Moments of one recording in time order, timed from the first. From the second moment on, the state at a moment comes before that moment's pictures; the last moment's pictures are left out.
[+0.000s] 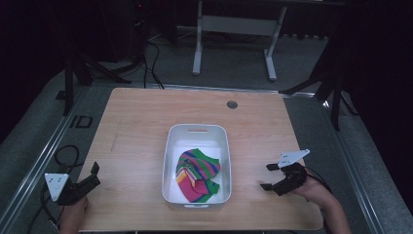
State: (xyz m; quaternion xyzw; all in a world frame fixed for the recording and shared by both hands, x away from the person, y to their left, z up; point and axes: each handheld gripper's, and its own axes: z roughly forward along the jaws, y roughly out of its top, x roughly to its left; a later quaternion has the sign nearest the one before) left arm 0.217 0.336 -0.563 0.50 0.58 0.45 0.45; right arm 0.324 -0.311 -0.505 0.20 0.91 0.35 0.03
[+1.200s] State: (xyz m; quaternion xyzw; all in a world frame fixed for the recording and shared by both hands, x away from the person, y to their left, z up) left arm 0.217 0.337 -0.563 0.50 0.58 0.45 0.46; right arm 0.342 -0.177 -0.436 0.08 0.93 0.35 0.01
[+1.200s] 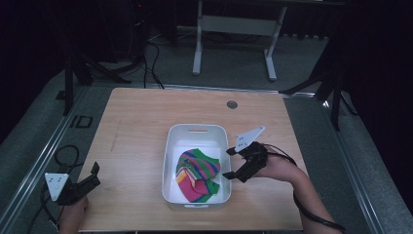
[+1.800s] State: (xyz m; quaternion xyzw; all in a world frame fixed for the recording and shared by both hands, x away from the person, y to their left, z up) left arm 0.216 0.337 -0.563 0.50 0.58 0.45 0.46; right arm 0.347 -0.108 -0.459 0.05 0.95 0.31 -0.02
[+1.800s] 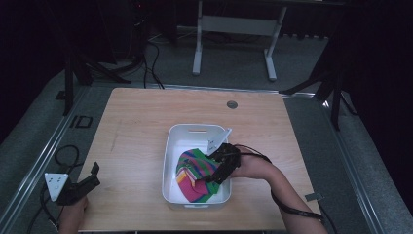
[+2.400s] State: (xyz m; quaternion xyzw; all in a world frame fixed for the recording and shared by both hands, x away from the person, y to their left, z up) left arm 0.216 0.338 -0.563 0.50 0.58 0.45 0.46; right arm 0.358 -0.057 -0.477 0.06 0.96 0.27 0.00
